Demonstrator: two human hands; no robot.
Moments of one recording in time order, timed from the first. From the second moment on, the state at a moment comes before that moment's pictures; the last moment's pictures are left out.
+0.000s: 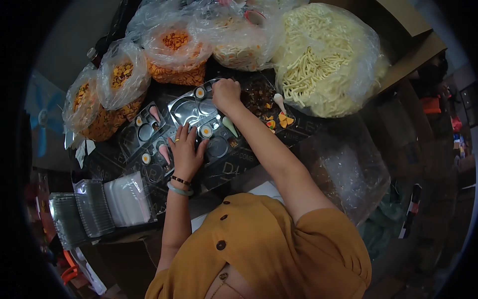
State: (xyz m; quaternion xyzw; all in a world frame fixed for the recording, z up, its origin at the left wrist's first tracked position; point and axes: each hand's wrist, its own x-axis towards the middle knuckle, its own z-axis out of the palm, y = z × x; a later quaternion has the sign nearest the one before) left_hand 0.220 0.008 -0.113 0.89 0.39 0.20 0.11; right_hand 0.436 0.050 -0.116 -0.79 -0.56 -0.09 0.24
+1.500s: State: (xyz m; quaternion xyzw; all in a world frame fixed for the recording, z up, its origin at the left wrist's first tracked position) left_hand 0.115 -0.056 -0.122 0.78 0.42 0.45 0.09; right_hand 0.291 0.309 -0.031 -0.56 -0.61 0.16 0.54
